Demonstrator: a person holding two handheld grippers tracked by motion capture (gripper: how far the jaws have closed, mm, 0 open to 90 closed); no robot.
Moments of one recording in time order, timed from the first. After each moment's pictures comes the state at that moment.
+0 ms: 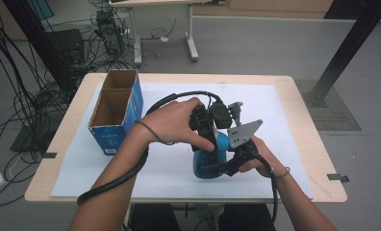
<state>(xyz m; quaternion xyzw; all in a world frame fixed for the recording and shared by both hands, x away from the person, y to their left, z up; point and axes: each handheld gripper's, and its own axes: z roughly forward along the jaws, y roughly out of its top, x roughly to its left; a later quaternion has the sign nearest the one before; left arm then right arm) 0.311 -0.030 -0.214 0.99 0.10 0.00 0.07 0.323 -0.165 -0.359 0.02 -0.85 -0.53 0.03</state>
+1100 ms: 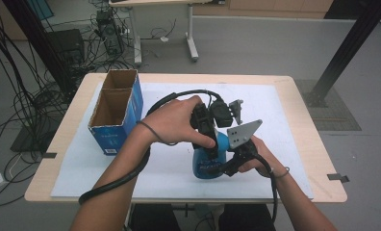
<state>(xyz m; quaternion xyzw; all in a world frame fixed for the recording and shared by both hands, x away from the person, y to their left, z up) 0.312 -0.030 -0.211 0.99 0.10 0.00 0.09 0.324 -0.164 -0.359 0.02 -0.85 -0.53 0.03</state>
